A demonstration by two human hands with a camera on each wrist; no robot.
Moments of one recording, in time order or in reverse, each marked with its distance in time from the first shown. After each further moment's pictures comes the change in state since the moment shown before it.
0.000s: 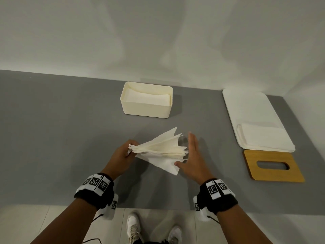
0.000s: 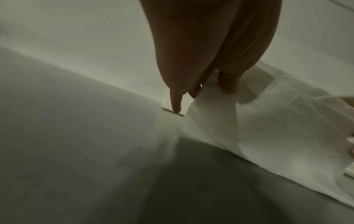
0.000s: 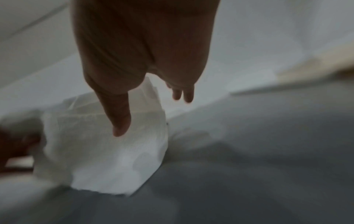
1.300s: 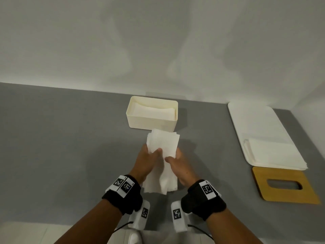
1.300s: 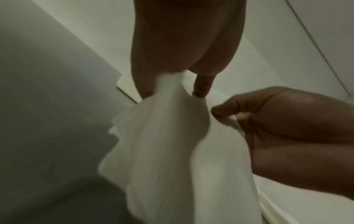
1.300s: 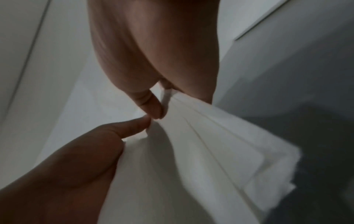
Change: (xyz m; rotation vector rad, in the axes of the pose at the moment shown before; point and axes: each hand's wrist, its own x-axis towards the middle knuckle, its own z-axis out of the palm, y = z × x) left_hand 0.045 0.072 0.036 -0.437 0.052 -0.308; right_hand 0.041 -0.086 0.020 0.572 -0.094 0.230
